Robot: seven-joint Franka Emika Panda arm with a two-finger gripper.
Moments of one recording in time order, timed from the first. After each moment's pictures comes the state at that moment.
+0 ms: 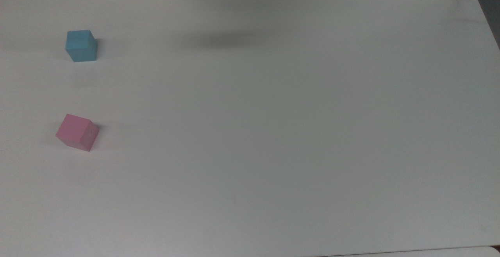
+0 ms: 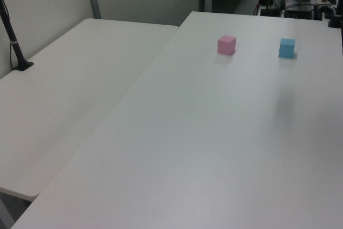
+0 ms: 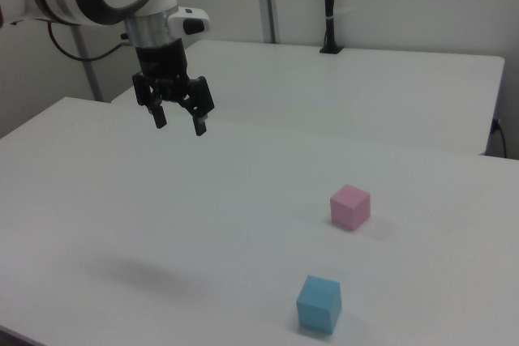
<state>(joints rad) -0.03 -0.05 -0.06 -1.72 -0.06 1.66 -0.09</state>
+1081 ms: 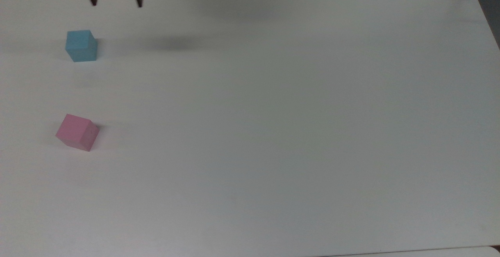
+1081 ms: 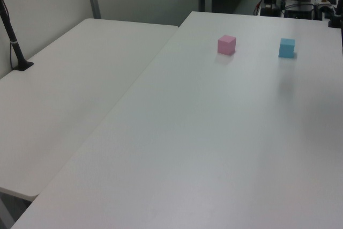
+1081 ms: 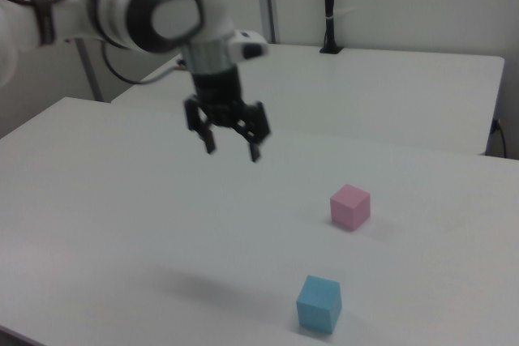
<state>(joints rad) -0.04 0.02 -0.24 -1.73 -0.06 1.75 -0.30</state>
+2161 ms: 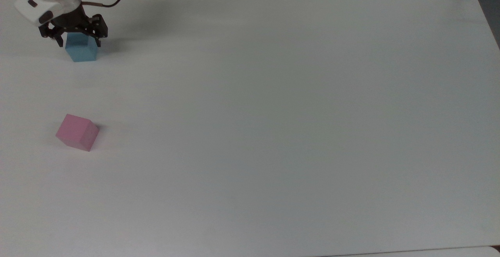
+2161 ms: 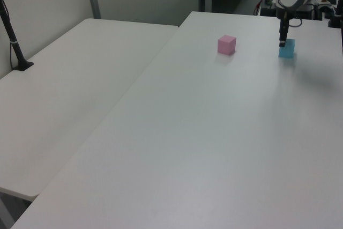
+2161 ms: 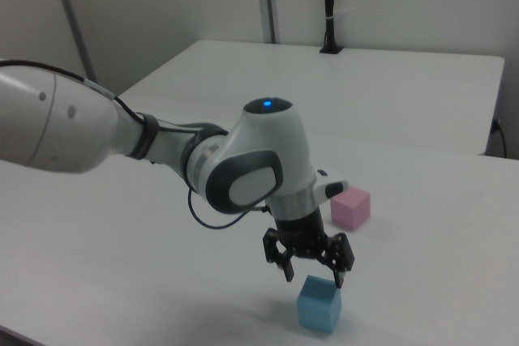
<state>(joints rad) -0.05 0.21 -0.50 -2.05 -0.06 2.32 -0.64</state>
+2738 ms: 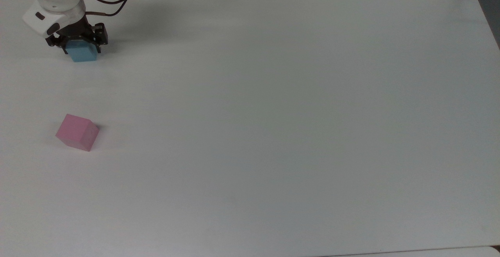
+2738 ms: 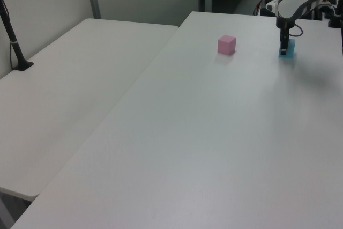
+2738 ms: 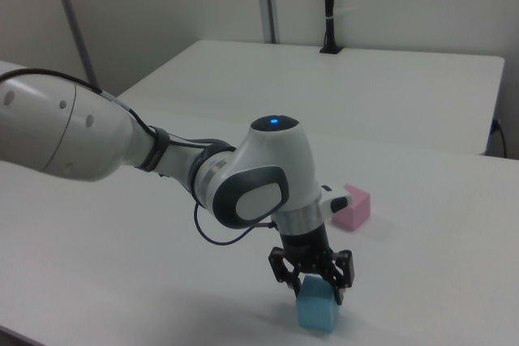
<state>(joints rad) -0.06 0.27 -0.50 -2.06 -0.06 2.37 -0.70</state>
